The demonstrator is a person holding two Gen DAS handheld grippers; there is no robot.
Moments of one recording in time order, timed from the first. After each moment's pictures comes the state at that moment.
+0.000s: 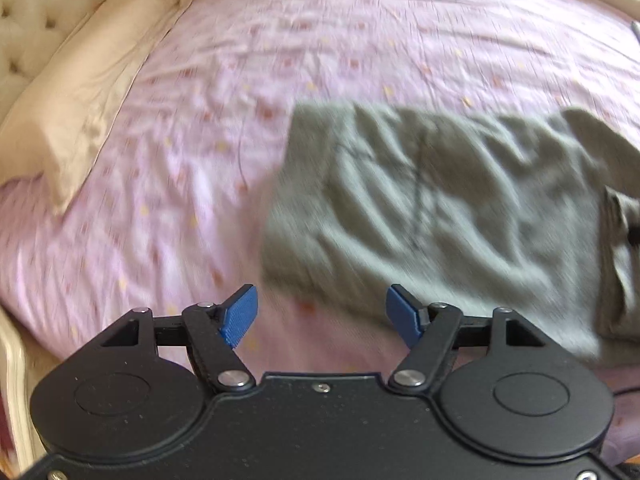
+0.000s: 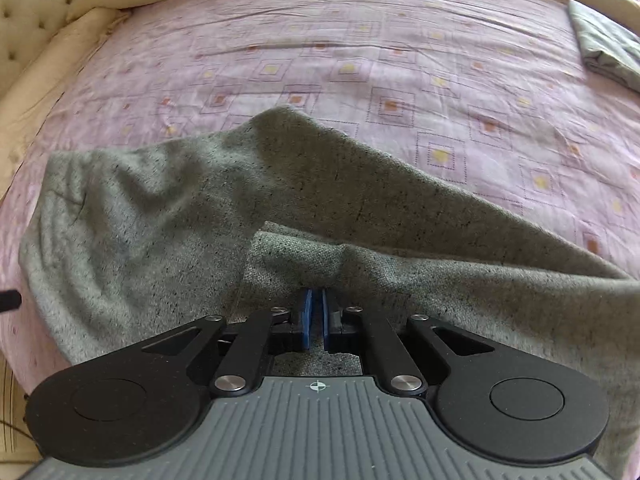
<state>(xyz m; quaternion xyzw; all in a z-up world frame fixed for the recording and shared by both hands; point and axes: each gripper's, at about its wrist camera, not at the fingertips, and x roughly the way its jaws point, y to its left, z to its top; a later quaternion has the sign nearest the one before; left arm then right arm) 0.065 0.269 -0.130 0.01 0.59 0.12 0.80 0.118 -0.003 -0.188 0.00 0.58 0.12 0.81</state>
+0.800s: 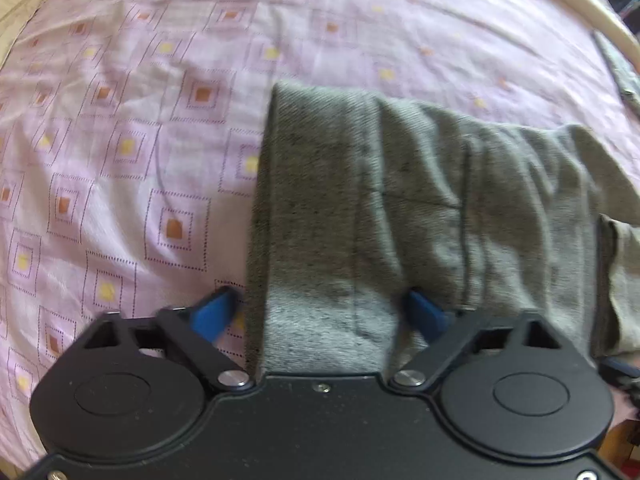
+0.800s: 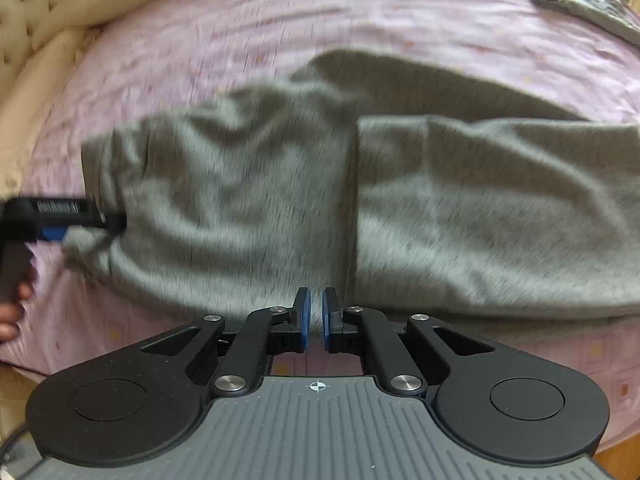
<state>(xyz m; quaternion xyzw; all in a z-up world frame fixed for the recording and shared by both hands) 0.114 0.338 -0.193 -0.09 0.62 -0.05 0.77 0.033 0.073 -0.179 0.05 0.60 0.05 0.79</state>
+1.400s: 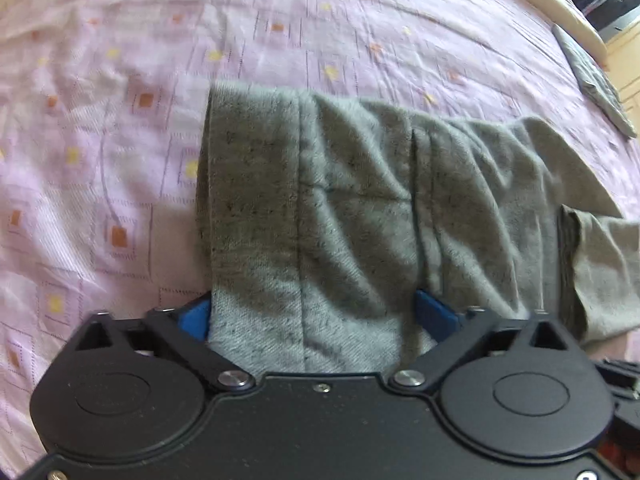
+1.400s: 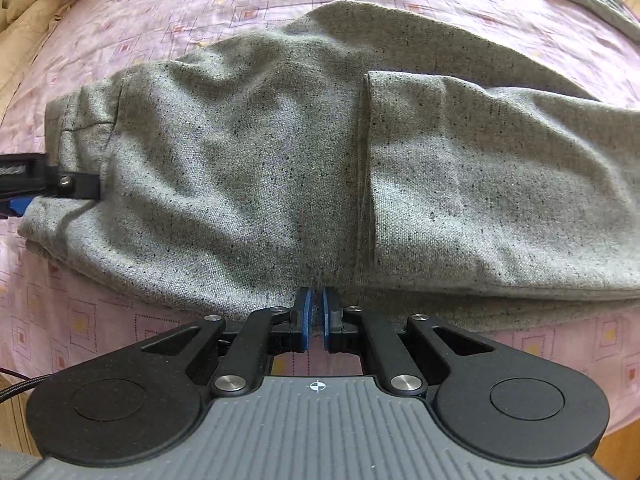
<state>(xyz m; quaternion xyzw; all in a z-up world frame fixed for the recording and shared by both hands) 0.114 0.321 -0.193 -0.11 0.61 -0.09 0.78 0.037 0.090 -0.193 0.03 0.62 0.02 0.79</state>
